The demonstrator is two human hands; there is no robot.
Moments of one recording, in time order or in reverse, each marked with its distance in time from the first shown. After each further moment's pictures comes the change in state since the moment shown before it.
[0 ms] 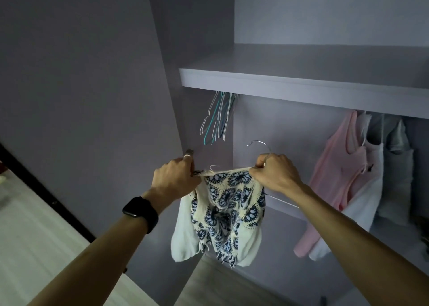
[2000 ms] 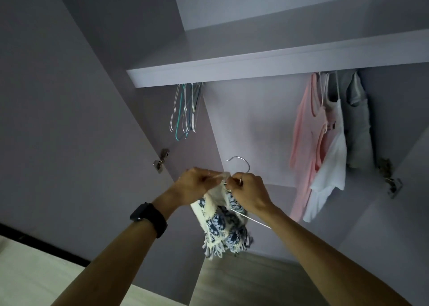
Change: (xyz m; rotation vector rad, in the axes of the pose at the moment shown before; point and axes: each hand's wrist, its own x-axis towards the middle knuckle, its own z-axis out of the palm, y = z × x) left_hand -0.015 0.078 0.038 -0.543 -0.455 0.286; right_hand -0.090 0.022 0.055 0.507 0.001 0.102
